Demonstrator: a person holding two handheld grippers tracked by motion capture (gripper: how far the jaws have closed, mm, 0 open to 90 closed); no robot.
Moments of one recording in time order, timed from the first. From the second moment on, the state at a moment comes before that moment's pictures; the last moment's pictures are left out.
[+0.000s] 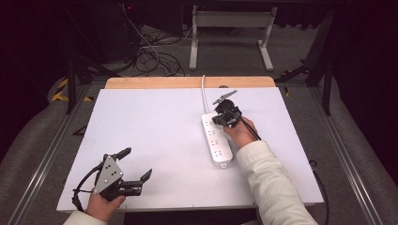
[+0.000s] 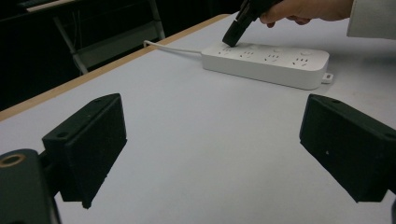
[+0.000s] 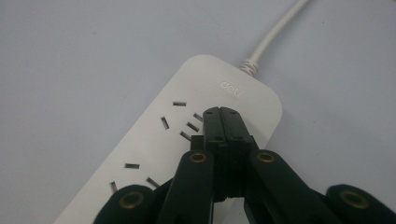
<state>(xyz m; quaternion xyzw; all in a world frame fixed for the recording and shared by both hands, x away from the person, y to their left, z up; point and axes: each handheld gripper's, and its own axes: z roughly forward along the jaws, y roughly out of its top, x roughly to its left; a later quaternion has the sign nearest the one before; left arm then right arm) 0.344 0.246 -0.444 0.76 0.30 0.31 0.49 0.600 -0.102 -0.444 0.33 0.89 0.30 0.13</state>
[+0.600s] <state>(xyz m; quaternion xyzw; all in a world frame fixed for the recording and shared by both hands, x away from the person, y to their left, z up) 0.345 0.244 -0.445 0.76 0.30 0.31 0.49 0.598 -0.111 -0.447 0.33 0.88 0.31 0.14</state>
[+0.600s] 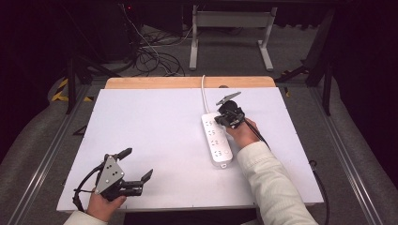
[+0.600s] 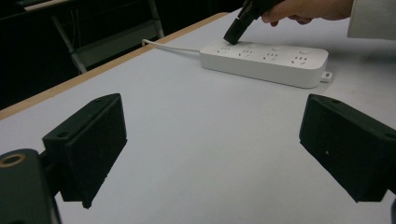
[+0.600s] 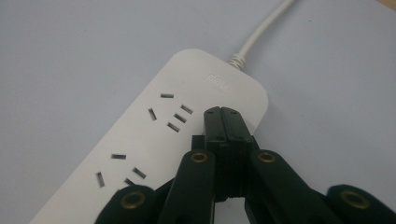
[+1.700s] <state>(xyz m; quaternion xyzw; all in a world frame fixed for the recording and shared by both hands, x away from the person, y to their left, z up) 0.346 0.245 -0.444 0.76 0.30 0.31 0.49 0.555 -0.124 -0.378 0.30 0.85 0.40 0.17</state>
